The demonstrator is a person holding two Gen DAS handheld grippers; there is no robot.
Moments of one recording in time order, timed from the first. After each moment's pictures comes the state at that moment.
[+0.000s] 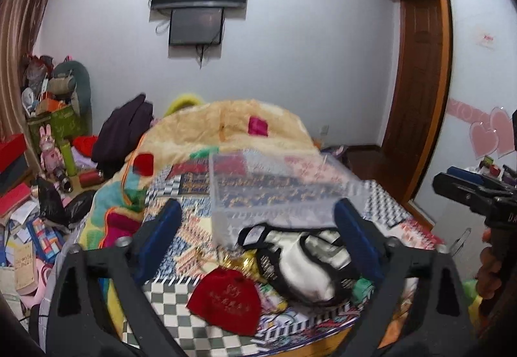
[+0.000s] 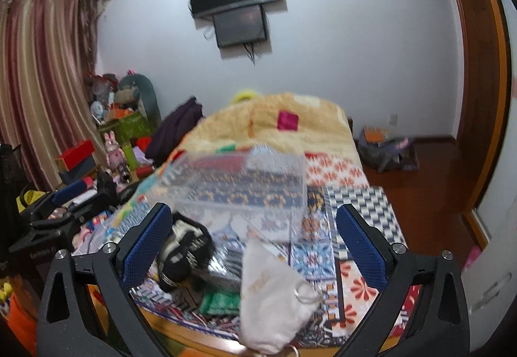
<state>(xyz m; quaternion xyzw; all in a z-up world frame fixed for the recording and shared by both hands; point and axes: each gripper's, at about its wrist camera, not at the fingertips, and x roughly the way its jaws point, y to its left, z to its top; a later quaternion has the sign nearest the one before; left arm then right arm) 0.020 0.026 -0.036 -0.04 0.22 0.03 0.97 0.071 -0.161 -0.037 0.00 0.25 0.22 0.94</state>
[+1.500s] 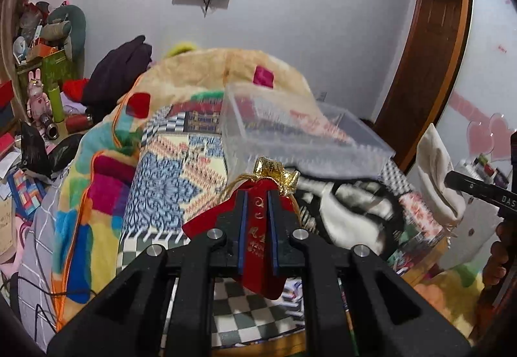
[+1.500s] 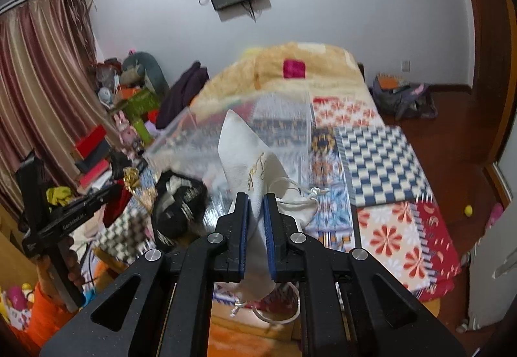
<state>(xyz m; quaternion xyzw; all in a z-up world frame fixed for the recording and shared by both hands) 0.030 0.072 -0.080 -0.11 0.29 -0.01 0.95 0.084 -0.177 -0.061 0.04 0.33 0.26 0.91</state>
